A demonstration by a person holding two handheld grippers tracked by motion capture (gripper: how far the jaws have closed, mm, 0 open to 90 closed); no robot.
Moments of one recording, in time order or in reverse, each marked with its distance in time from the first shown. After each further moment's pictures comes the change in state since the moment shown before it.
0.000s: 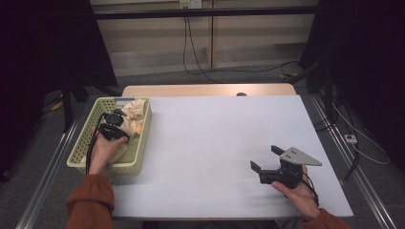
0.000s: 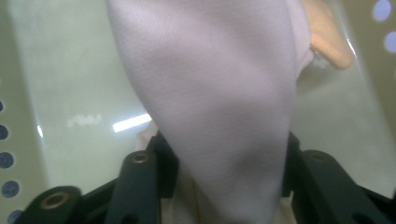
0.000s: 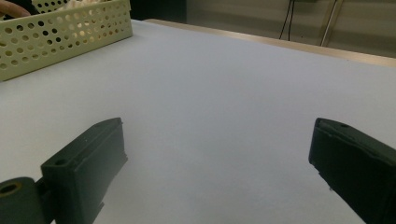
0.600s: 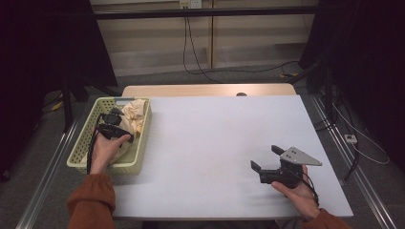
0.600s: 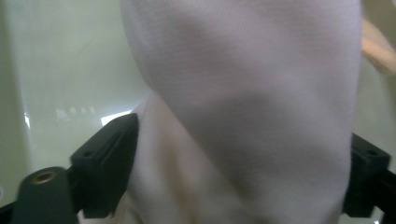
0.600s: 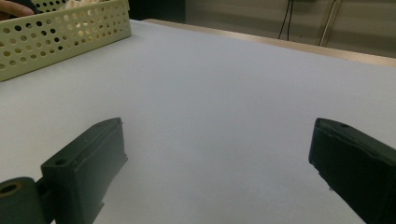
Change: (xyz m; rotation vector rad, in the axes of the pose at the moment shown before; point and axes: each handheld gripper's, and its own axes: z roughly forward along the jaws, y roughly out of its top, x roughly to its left) left arm 0.008 0.000 0.011 -0.009 -0.020 -0.083; right arm 0.000 0.000 0.000 0.001 -0.005 0.000
